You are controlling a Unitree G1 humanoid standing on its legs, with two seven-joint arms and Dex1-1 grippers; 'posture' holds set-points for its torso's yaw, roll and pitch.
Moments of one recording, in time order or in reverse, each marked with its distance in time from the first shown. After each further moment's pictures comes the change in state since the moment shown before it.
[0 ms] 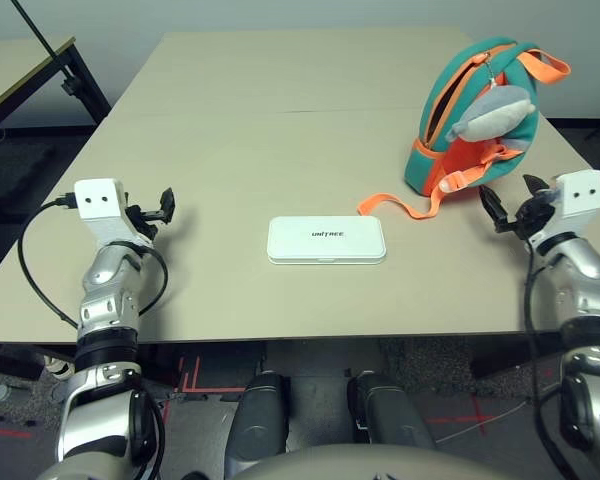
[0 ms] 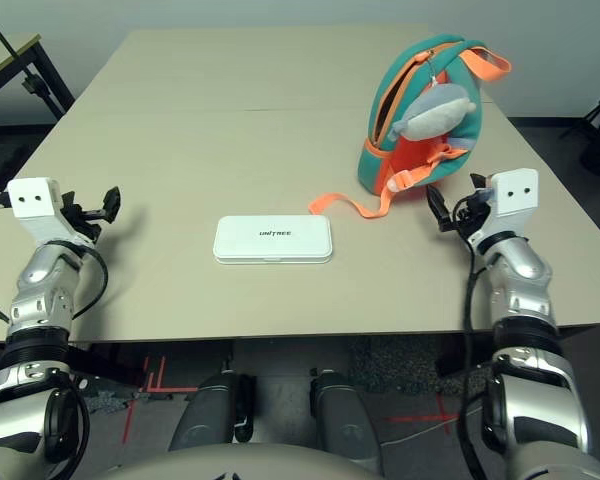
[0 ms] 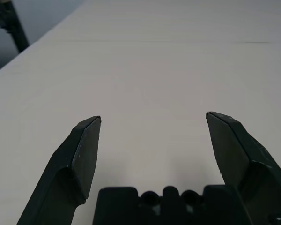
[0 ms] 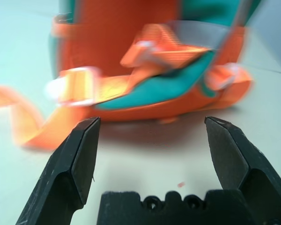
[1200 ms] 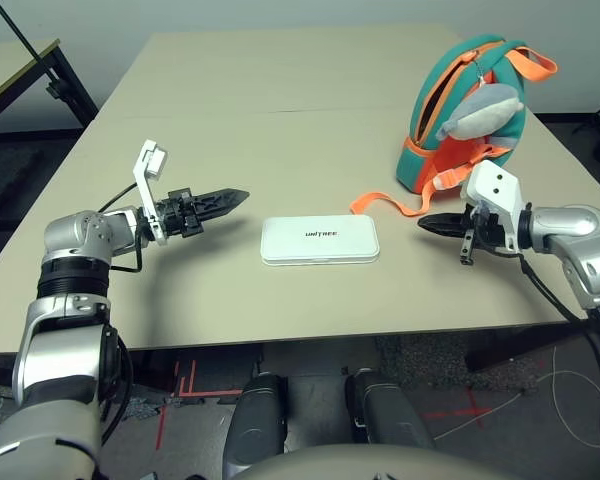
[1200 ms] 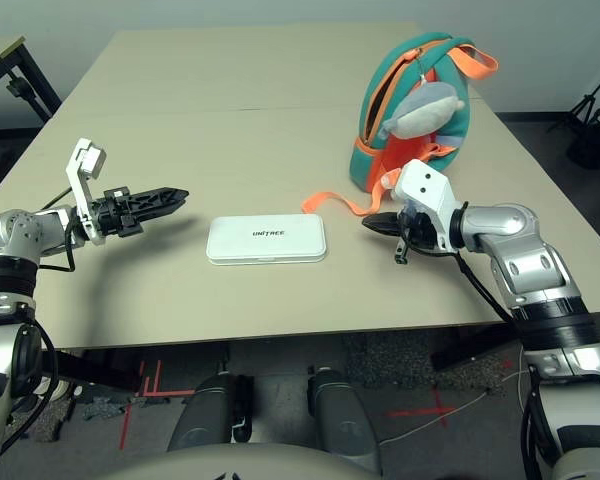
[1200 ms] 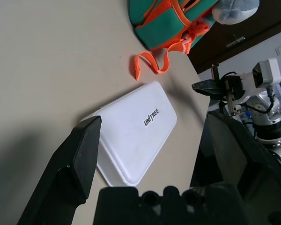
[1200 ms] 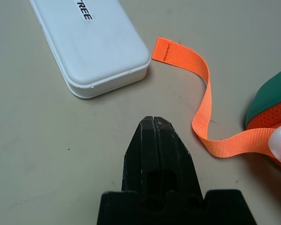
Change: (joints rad) left arm -0.361 0.200 -0.303 0.261 -0.271 0.939 -0.870; right arm -0.188 -0.117 0.376 -0.220 -0.154 0.220 0.394
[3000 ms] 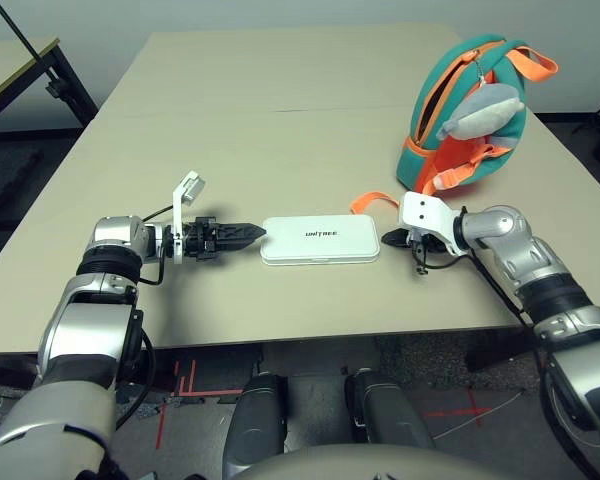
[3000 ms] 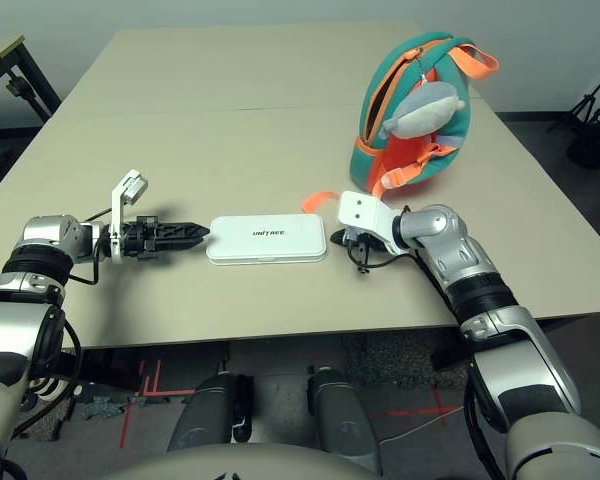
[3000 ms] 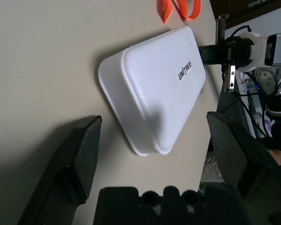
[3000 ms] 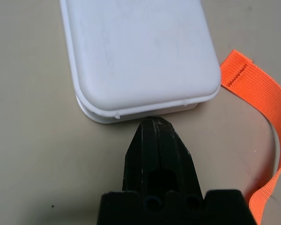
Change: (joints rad) left arm -0.062 -0.090 -0.113 0.245 0.250 -0.102 -0.137; right arm -0.180 0.235 0.197 0.336 -0.304 -0.289 0.007
